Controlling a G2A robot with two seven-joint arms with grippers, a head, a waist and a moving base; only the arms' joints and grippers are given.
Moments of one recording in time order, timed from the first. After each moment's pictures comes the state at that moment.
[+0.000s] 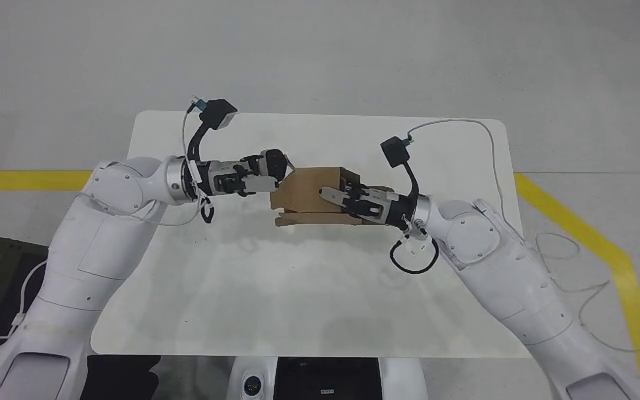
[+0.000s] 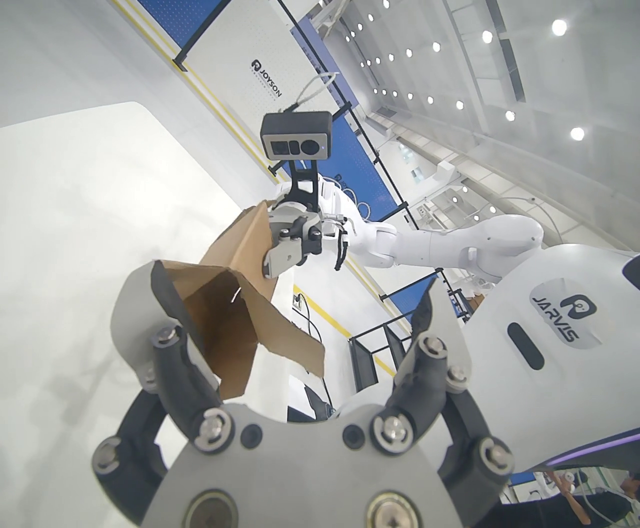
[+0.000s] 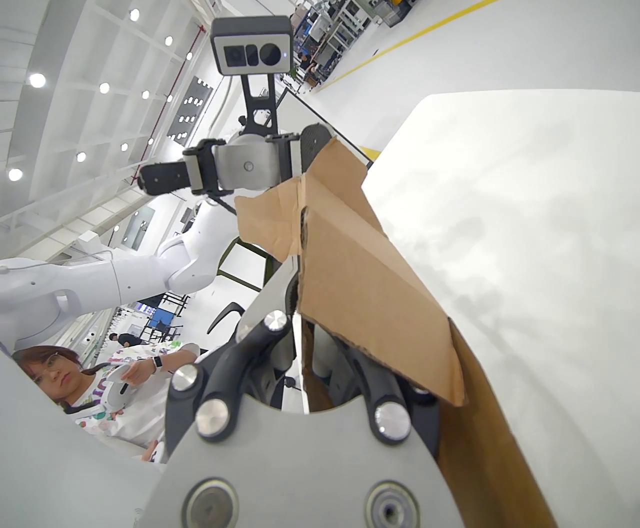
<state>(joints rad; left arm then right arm) 0.81 -0.92 -1.12 -1.46 -0.50 -0.62 -1.12 -0.89 -1.06 0.90 -1.58 0.10 -0.50 0.62</state>
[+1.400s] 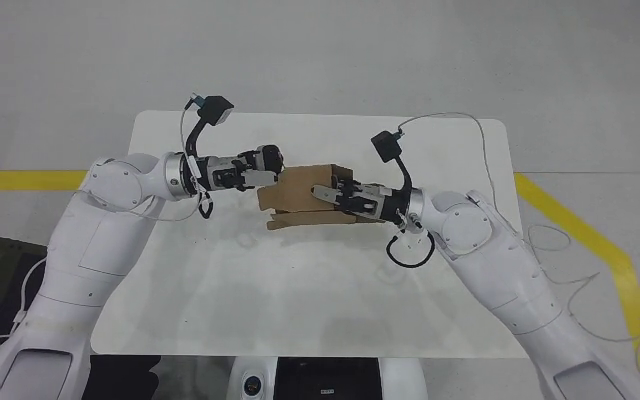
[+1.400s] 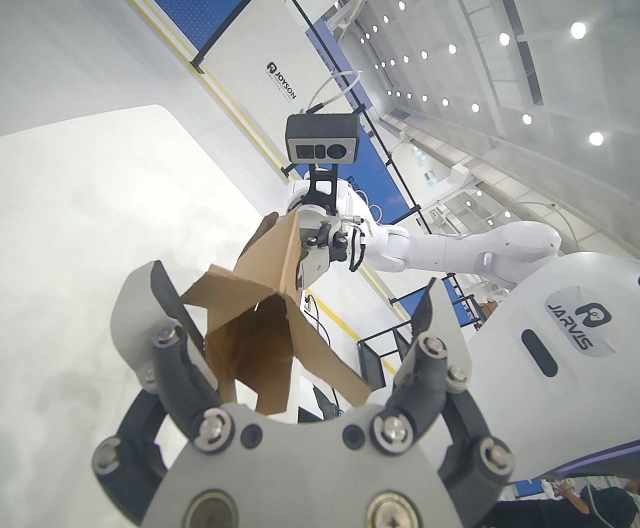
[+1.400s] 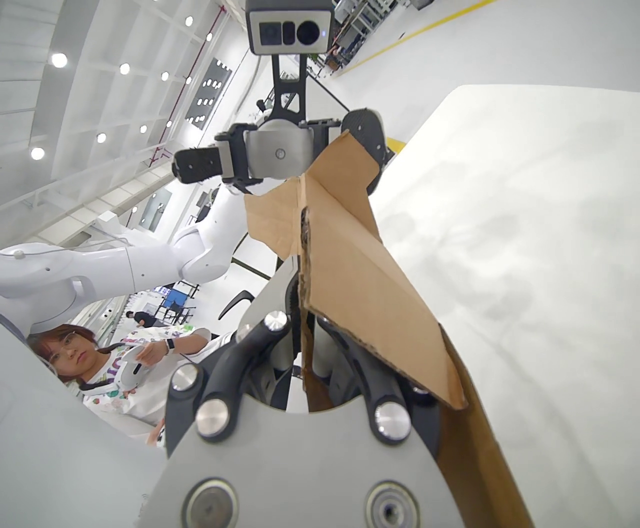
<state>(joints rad) 0.80 -0.93 -1.14 -1.43 -0.46 -0.62 -1.13 -0.85 -1.11 0.92 -1.53 0.11 -0.54 0.68</state>
